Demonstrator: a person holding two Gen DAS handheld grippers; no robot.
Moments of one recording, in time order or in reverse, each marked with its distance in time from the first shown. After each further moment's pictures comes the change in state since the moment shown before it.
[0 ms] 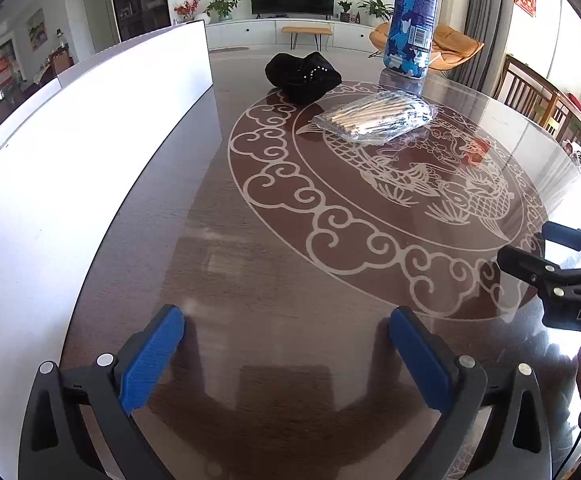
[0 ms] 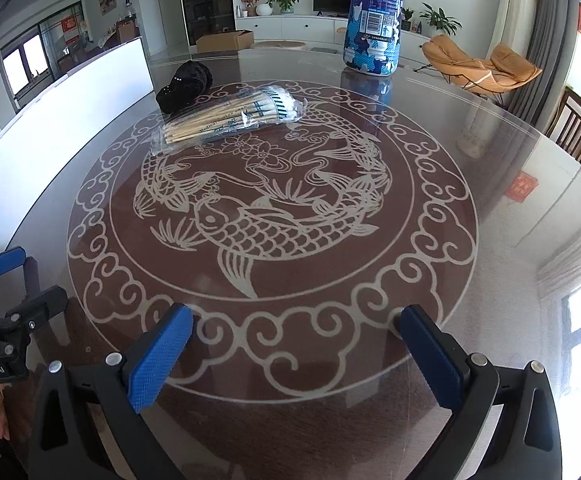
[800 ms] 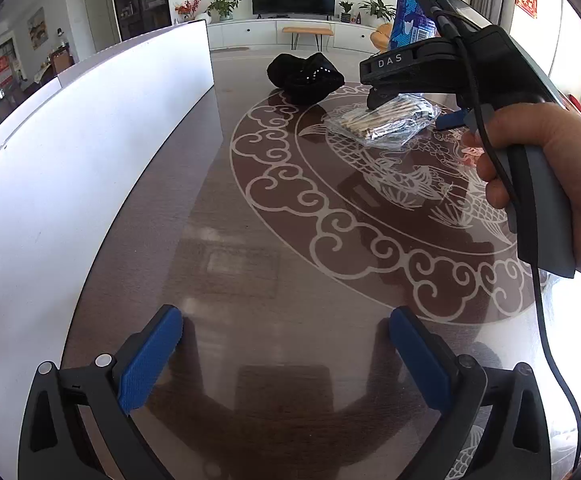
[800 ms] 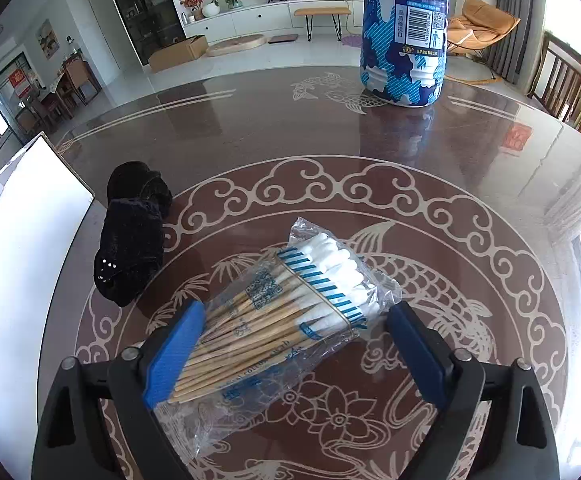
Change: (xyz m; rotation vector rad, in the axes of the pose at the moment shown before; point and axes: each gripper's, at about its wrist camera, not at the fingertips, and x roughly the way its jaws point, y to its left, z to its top) left arm -0.002 0.002 0.001 -0.004 -0.001 -0.002; right arm 0.089 0.020 0.150 0.228 0.035 -0.017
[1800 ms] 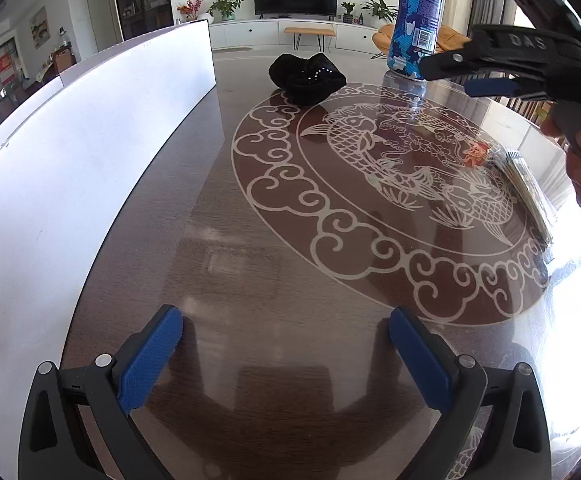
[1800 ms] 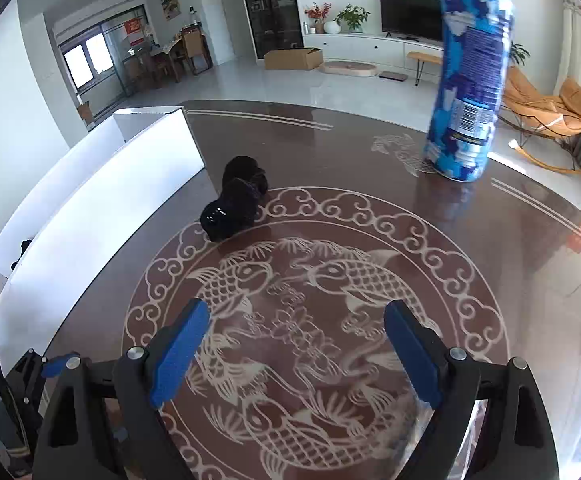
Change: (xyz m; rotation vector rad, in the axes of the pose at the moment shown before) left arm 0.000 0.002 -0.001 -0.002 -0.001 0.001; right arm -0.068 -0.004 -0.004 -0.367 -0.060 0.261
